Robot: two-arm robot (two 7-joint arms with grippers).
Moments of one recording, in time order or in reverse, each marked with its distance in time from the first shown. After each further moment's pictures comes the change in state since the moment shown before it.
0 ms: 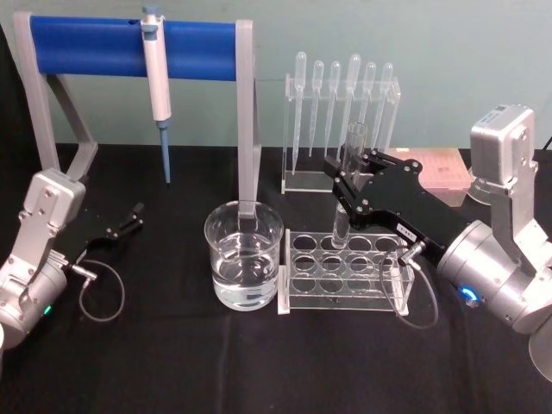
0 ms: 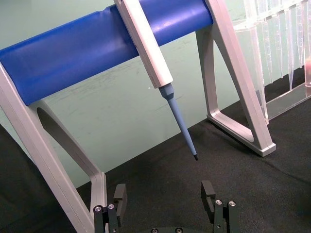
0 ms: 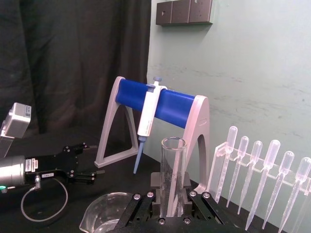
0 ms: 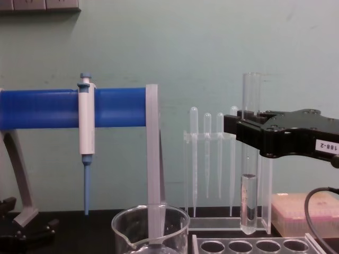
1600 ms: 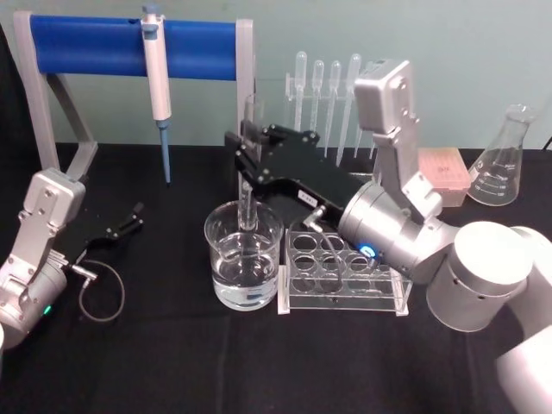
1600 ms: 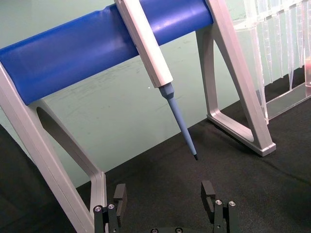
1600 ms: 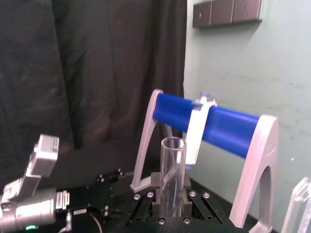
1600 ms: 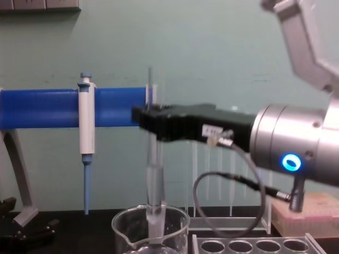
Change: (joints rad) left arm 0.000 0.000 0.000 0.000 0.000 0.000 0.000; right arm 0.237 -0.166 -0.174 0.207 0.020 0.039 0.037
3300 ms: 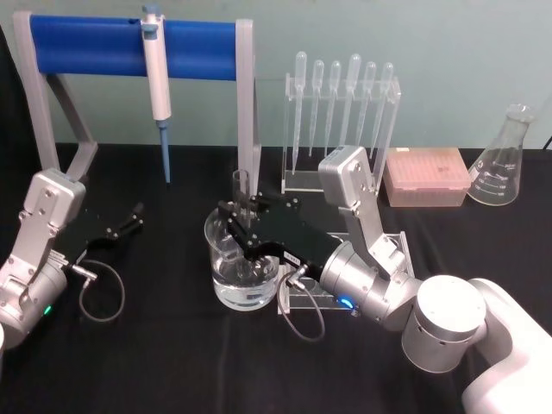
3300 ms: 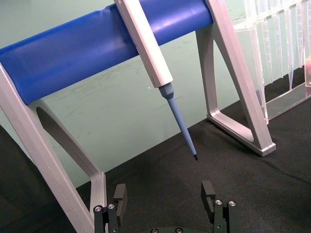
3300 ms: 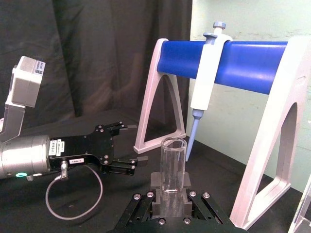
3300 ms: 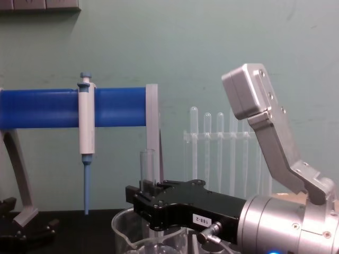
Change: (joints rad) left arm 0.000 0.000 0.000 0.000 0.000 0.000 0.000; right arm -0.021 -0.045 -0.045 0.231 -0.063 -0.156 0.038
